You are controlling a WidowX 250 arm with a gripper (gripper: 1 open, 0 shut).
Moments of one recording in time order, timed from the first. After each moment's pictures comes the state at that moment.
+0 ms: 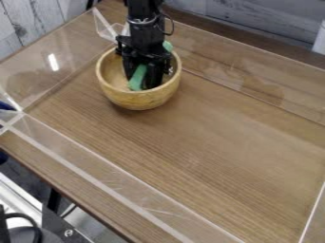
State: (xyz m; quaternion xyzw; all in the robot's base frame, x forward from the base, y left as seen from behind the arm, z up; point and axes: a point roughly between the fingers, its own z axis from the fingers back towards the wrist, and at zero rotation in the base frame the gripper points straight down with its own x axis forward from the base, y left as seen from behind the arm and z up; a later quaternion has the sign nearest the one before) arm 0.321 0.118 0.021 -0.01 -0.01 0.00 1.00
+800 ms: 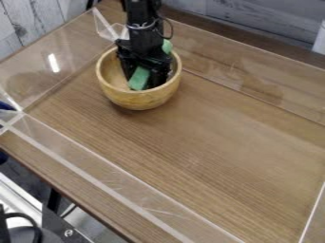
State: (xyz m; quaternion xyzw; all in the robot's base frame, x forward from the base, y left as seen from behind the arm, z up) arm 0.312 0.113 0.026 -0.02 0.01 0.01 1.00
